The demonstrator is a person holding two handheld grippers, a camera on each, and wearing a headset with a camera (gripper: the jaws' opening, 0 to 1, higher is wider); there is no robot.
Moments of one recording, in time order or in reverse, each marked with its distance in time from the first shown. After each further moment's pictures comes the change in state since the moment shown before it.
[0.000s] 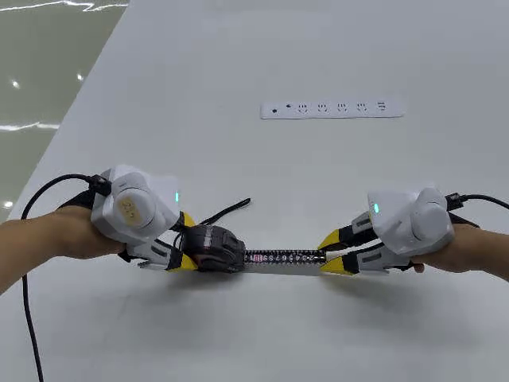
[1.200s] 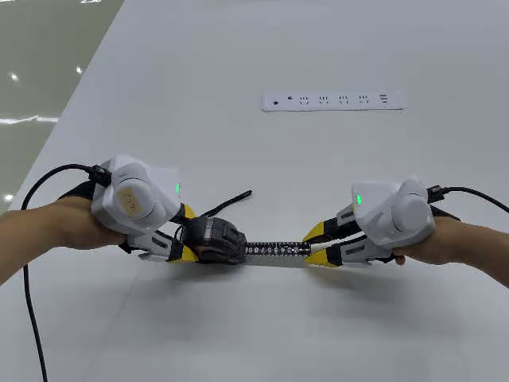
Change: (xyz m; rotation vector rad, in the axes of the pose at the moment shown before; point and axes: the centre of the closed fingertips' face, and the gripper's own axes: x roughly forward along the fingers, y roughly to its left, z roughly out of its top) left arm 0.000 0.000 -0.001 0.002 -0.001 0.000; right arm 0.017 0.003 0.020 0.007 -0.025 0.001
